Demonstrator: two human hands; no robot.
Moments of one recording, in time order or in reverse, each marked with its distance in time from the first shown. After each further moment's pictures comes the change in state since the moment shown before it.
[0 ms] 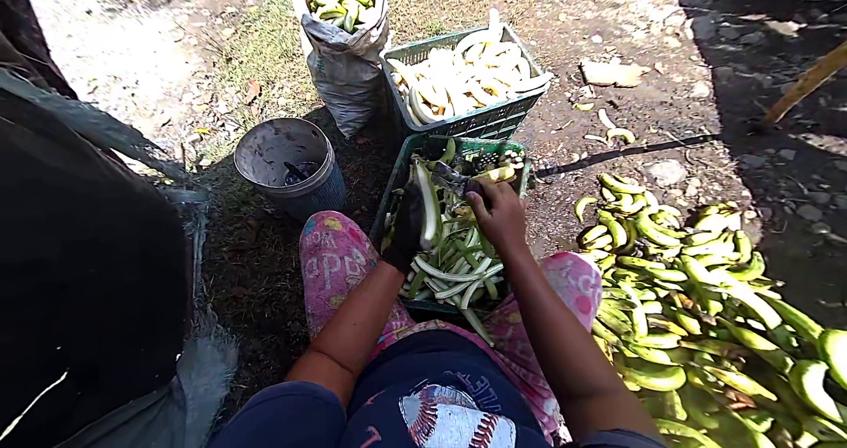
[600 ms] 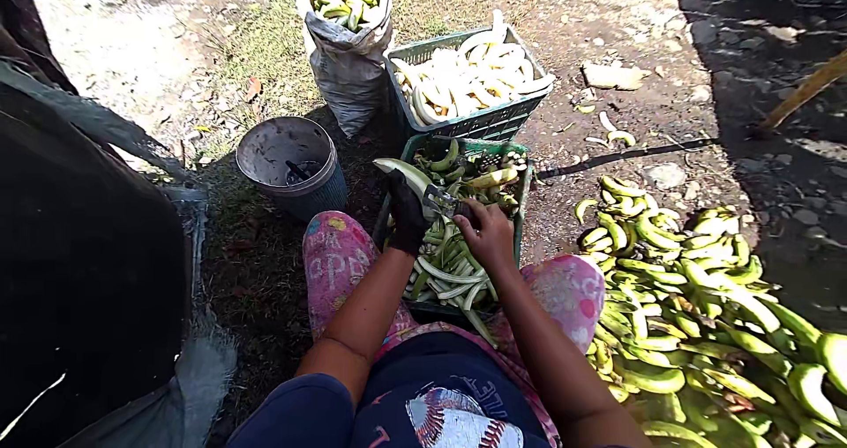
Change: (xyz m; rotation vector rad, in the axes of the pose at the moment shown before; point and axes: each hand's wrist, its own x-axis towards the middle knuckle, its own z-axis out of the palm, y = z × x) left_hand 0.027 0.010 0.016 -0.165 0.331 0.131; right_hand -0.030 -0.012 0.023 0.022 -0.057 0.061
